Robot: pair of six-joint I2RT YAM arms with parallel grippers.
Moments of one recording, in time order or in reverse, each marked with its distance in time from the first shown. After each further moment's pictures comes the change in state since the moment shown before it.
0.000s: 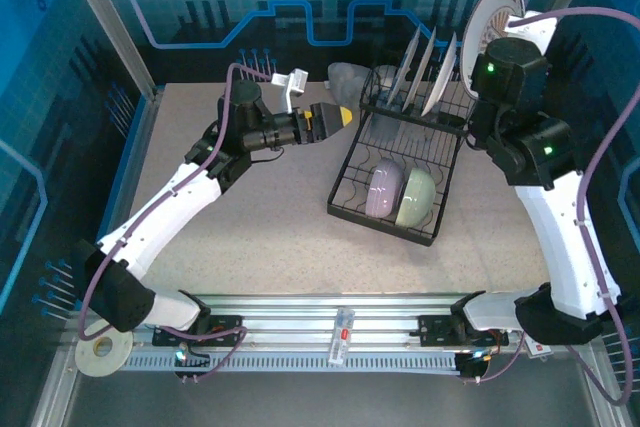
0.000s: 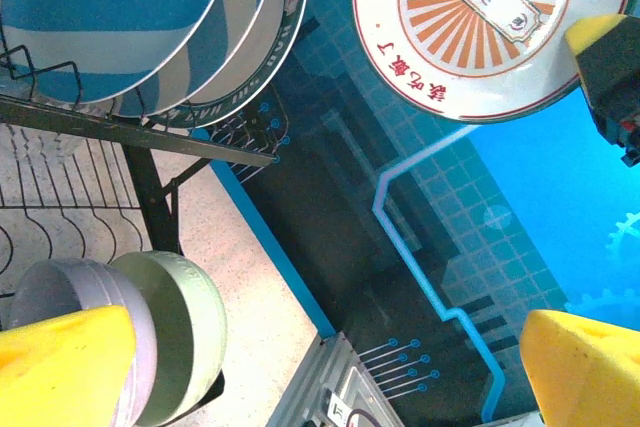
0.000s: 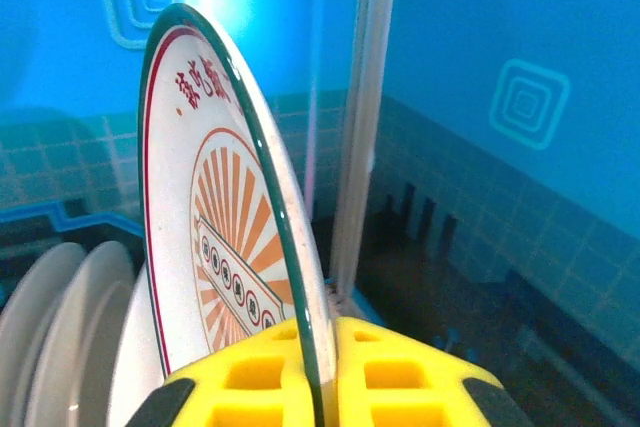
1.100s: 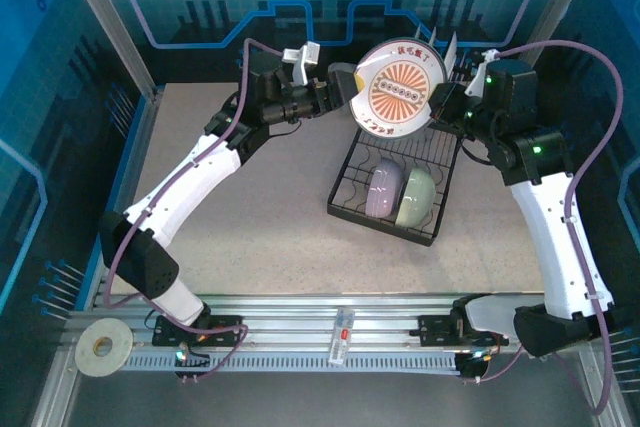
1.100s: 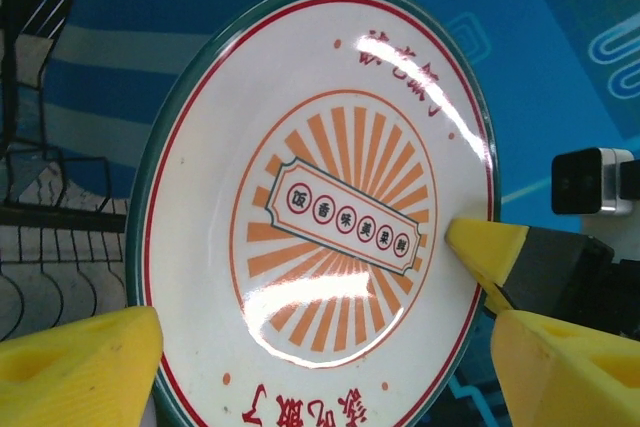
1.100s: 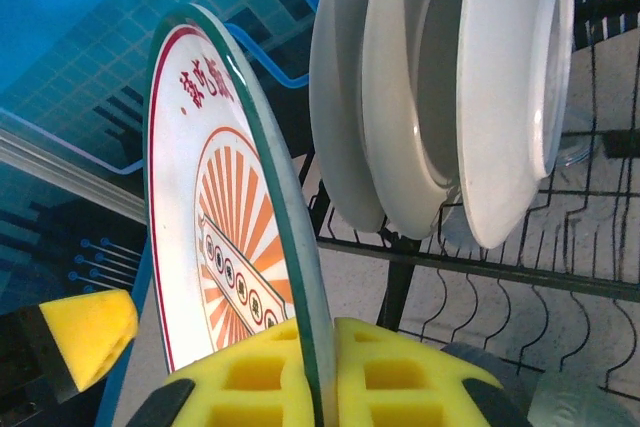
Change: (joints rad) left arm -0.004 0.214 0.286 -0.101 -0.110 -0.051; right arm -0.218 -0.066 -0.307 0.005 -1.040 0.484
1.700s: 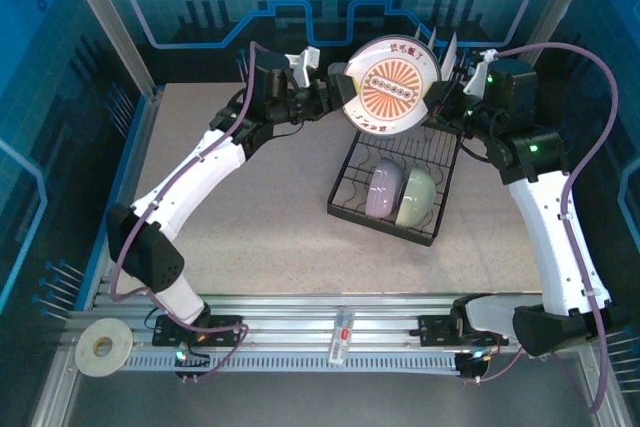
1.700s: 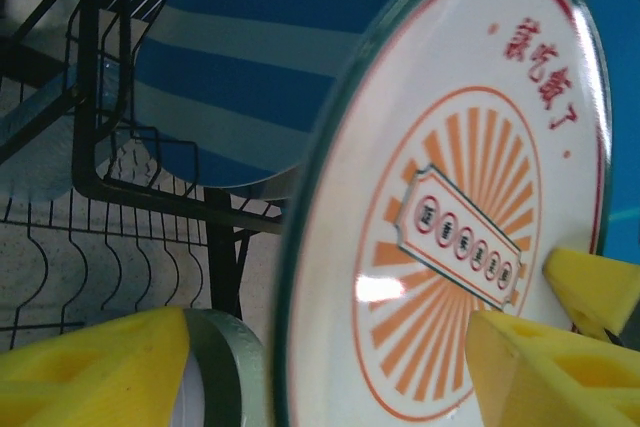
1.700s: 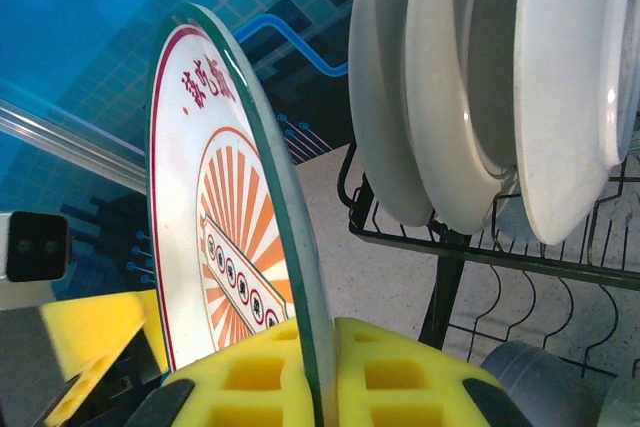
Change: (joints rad) left arm 0.005 0.044 0.030 -0.099 -0.075 -0.013; right arm -0.026 0.000 -0.035 0.068 -0.111 0.058
